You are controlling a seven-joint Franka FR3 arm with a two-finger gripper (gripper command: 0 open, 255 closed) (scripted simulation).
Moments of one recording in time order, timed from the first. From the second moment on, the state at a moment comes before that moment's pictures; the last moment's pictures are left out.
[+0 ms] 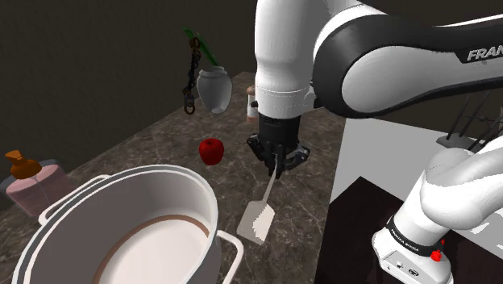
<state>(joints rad) 0.14 -0.46 0.66 -2.15 0.22 1.75 1.84</state>
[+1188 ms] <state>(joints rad) 0.14 -0.41 0.72 -2.35 0.23 2.00 1.86</state>
